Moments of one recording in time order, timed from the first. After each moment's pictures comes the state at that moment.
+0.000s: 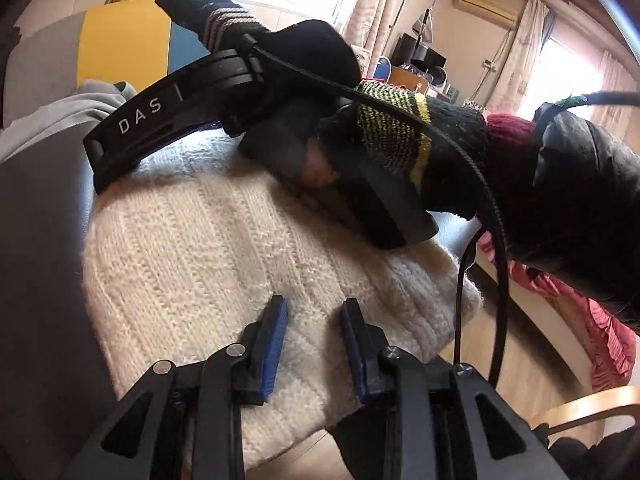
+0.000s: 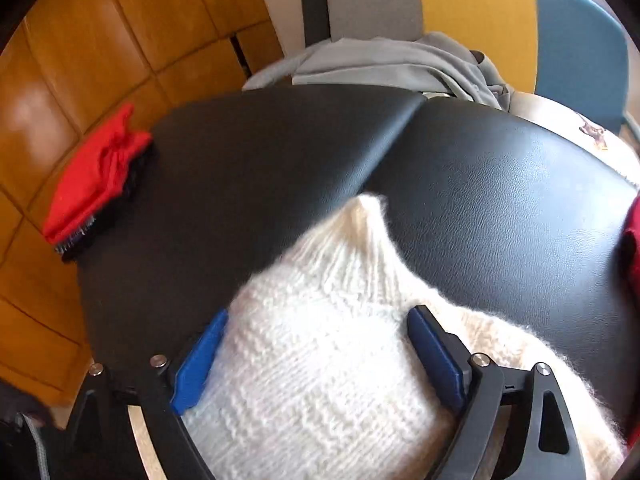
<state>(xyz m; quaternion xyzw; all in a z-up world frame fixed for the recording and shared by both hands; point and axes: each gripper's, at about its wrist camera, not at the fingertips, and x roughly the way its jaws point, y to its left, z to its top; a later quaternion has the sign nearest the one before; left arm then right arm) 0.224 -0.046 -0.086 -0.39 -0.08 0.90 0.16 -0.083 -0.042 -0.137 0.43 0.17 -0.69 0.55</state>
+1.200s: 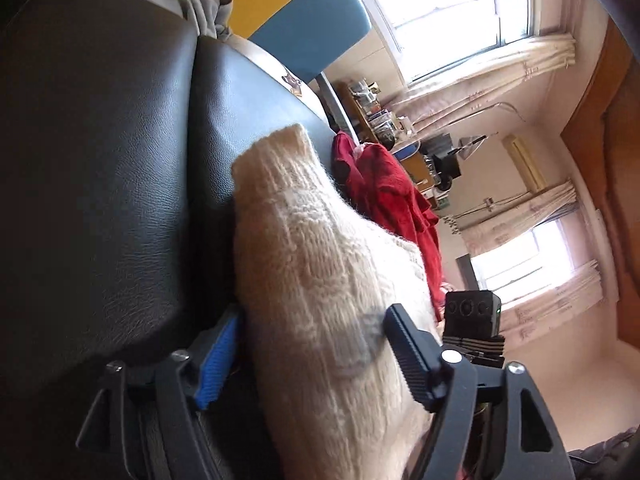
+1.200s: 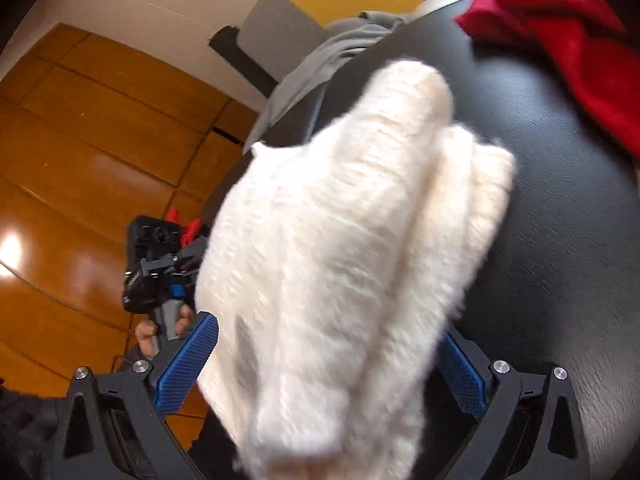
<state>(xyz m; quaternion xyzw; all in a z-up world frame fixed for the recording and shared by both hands) 0.123 -0.226 -0.100 -0.38 -0.42 0.80 0.19 -0.079 0.148 -0.160 0.54 -0.14 -0.64 0.52</state>
